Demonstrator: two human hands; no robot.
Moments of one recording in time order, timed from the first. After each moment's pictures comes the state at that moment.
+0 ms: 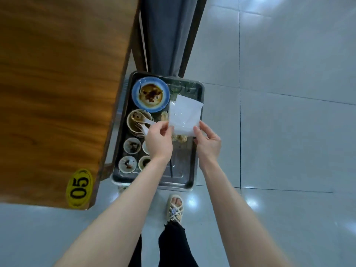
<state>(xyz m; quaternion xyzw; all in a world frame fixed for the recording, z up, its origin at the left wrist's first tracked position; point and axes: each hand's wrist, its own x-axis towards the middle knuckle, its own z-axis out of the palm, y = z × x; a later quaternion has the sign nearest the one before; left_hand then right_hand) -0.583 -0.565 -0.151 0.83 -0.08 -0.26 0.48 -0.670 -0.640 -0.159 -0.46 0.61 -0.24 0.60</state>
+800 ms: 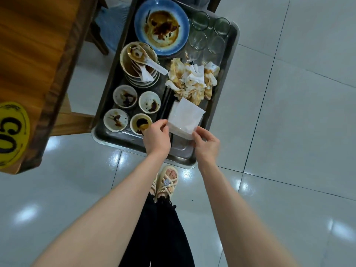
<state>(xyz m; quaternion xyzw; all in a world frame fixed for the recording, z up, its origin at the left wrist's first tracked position) -0.647 -0.518 -0.291 0.88 0.01 -0.33 0.35 -0.735 -0.600 -0.310 -0.49 0.66 -0.07 0.56</state>
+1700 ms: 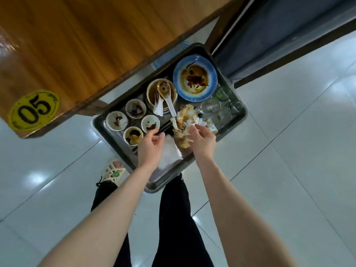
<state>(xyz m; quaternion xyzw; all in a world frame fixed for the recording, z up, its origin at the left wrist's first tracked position) -0.629 -0.576 -0.256 0.79 0.28 -0.25 0.49 -0.612 -0.716 -0.250 -0.70 0.47 0.14 0.52</state>
